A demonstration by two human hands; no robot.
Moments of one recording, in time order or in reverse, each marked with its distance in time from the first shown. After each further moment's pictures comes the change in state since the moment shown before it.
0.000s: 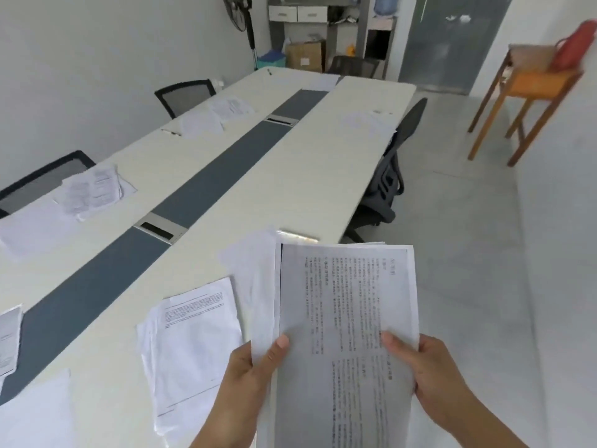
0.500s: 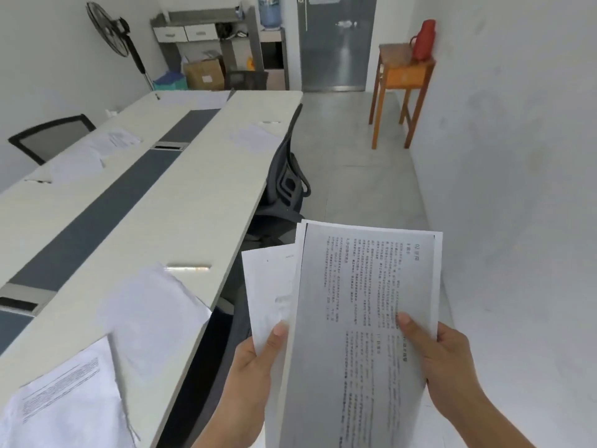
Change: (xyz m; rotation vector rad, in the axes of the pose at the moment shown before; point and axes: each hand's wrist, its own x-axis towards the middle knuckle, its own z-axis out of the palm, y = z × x) left_hand 0.025 -0.031 0.233 0.116 -0.221 -0.097; right_hand -0.044 -0.039 -0.222 0.153 0.508 -0.223
